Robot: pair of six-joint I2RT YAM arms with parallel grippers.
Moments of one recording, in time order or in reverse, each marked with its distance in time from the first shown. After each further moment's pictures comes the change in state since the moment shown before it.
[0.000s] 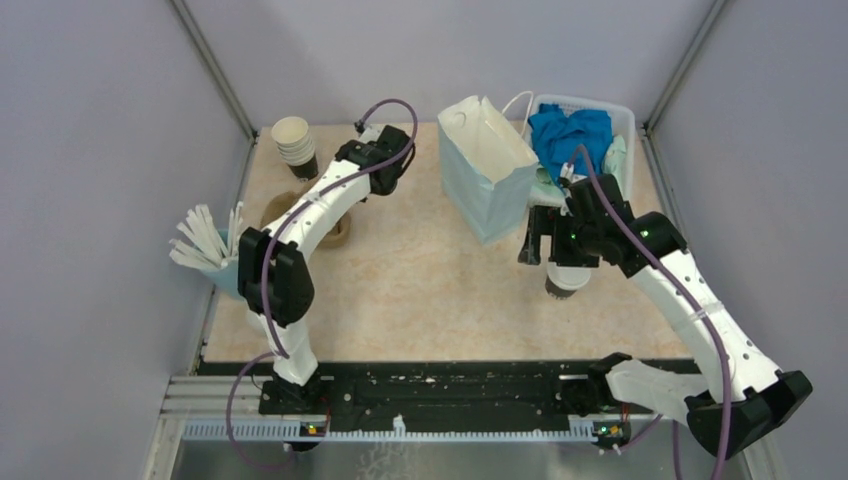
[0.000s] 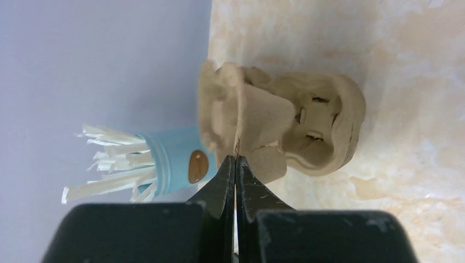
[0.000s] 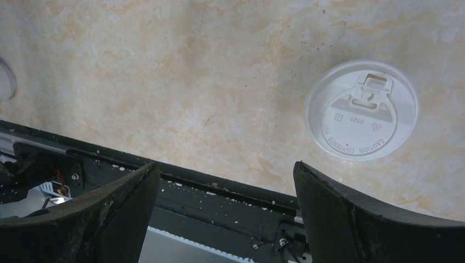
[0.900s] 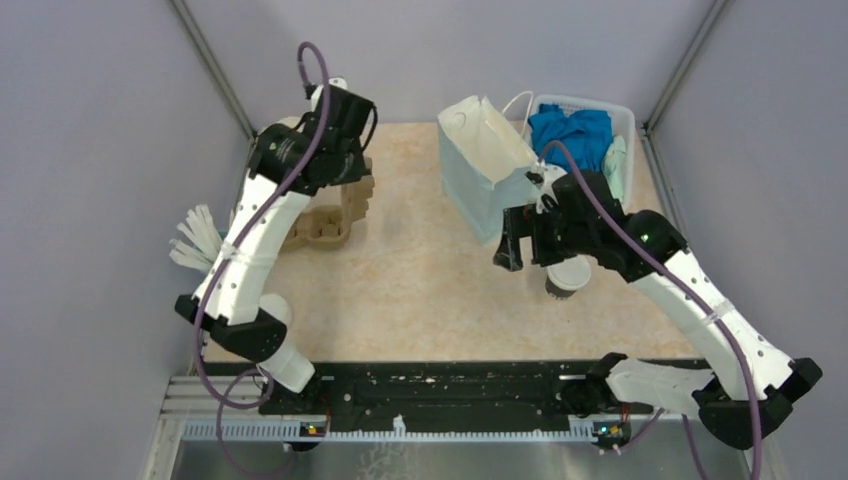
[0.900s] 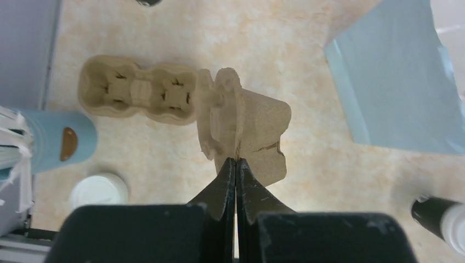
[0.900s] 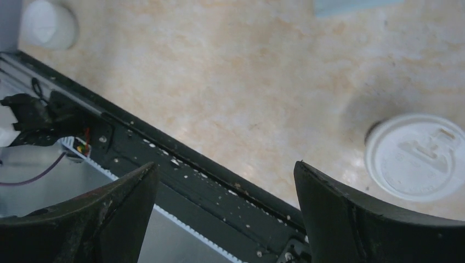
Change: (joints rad) left arm -0.108 -0.220 0.431 -0.254 0.403 -0.322; right arm 0.150 0.020 0.099 0.022 -0.032 -0.060
